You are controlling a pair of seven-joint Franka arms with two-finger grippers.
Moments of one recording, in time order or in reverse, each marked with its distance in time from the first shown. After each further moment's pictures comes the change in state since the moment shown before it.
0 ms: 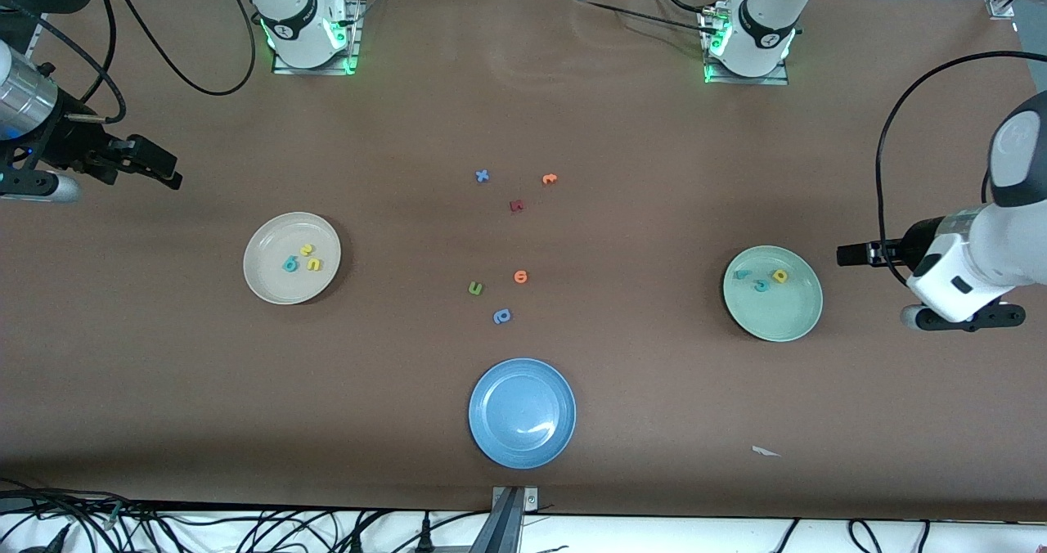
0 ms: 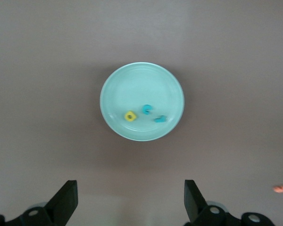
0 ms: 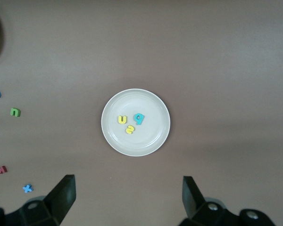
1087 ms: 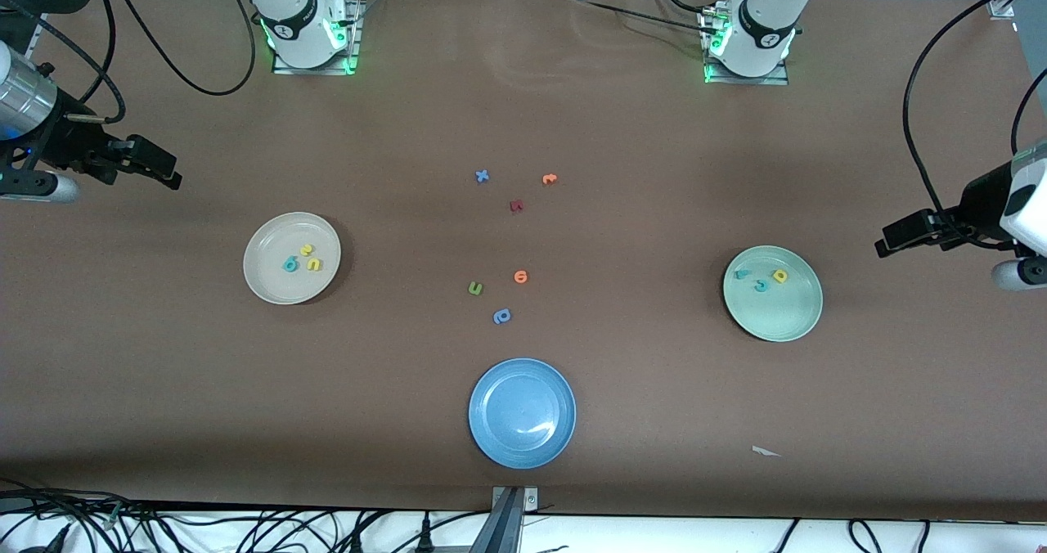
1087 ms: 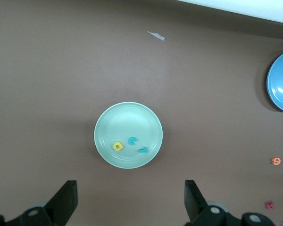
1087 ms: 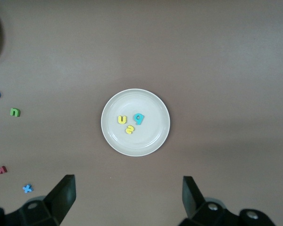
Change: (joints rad) left arm -0.144 -0.272 0.260 -0.209 -0.166 0.237 0.049; right arm -0.001 0.000 0.000 0.000 0.000 0.000 0.000
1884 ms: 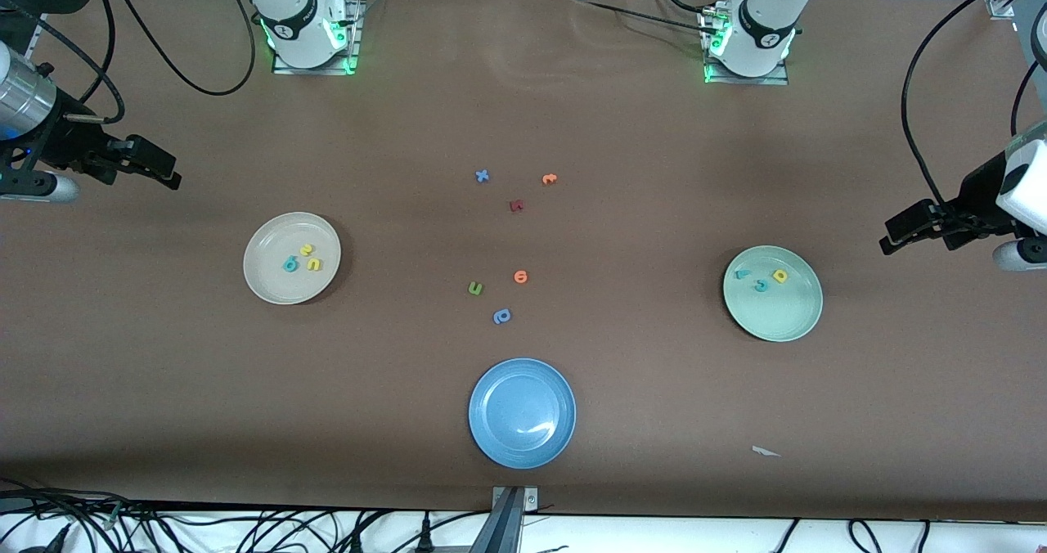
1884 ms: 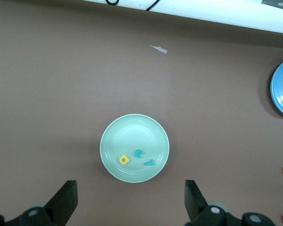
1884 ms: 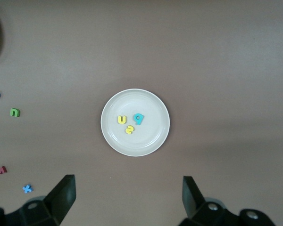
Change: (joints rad) left arm 0.011 -0.085 0.010 -0.163 0.000 0.161 0.050; right arm -0.001 0.000 0.000 0.000 0.000 0.000 0.000
